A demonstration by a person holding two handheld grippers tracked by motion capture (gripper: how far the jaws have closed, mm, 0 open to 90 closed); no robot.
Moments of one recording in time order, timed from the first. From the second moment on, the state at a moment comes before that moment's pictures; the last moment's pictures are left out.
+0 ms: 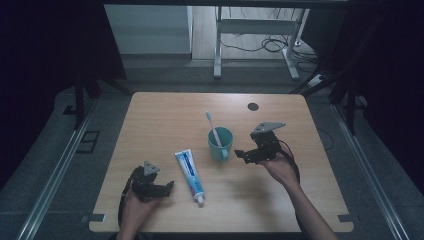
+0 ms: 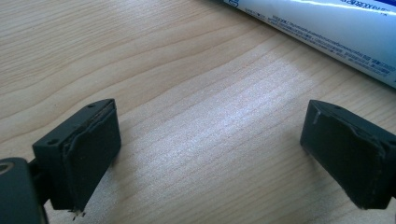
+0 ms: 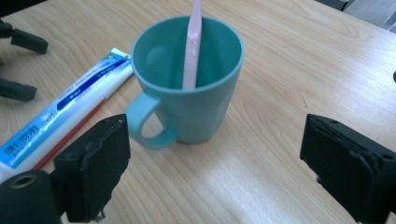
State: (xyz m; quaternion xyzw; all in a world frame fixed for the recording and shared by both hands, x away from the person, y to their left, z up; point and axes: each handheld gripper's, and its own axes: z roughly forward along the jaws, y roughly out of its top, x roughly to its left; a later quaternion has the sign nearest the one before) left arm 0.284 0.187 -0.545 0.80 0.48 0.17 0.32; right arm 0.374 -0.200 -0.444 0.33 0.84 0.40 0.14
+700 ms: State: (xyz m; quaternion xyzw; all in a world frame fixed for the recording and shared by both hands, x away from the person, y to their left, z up) left arm 0.284 0.188 -0.545 0.80 0.48 0.17 0.32; right arm 0.353 -0.230 -0.467 0.34 0.84 0.39 0.14
